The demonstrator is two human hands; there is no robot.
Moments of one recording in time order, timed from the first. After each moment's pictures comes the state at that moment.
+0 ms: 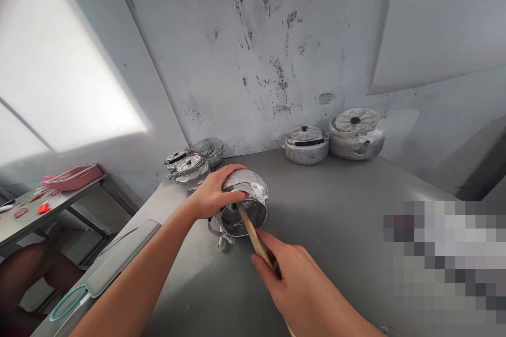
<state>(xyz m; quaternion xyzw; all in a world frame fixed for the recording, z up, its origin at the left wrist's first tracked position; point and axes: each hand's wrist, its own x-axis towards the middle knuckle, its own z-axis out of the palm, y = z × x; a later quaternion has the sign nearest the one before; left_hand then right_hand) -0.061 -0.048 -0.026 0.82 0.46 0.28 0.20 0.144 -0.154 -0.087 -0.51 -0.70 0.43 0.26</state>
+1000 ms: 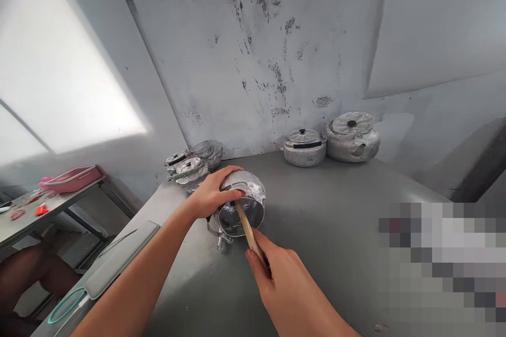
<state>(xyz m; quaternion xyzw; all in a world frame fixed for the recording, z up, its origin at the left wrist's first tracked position) -0.063 -0.045 -0.026 0.81 0.47 0.28 0.22 0.130 -0.157 -0.094 -0.50 -0.69 0.44 0.26</state>
